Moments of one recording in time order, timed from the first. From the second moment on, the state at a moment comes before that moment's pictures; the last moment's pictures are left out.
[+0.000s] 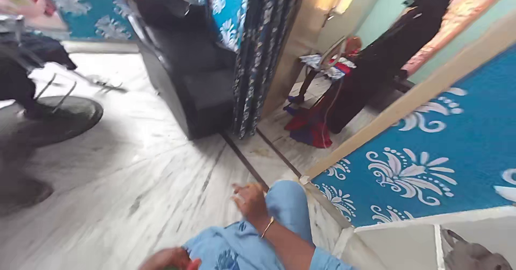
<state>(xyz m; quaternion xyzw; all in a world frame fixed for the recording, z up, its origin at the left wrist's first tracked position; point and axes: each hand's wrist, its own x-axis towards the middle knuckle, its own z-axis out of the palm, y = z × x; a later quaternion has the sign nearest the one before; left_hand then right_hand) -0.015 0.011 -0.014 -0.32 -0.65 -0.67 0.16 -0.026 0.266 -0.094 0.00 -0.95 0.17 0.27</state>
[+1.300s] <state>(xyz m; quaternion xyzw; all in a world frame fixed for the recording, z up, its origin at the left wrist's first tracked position) -0.042 -0.053 -0.060 -0.03 -0.57 -0.82 0.07 0.006 0.256 -0.015 0.03 -0.93 0.15 0.33</state>
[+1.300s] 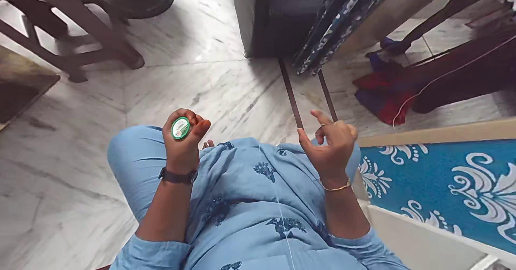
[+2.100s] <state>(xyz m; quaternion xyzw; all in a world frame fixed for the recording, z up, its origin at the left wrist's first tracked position) -0.066 -0.053 -0.091 0.04 -0.78 -0.63 0.05 -0.009 0.261 -0.062 -0.03 -0.96 0.18 0.22</state>
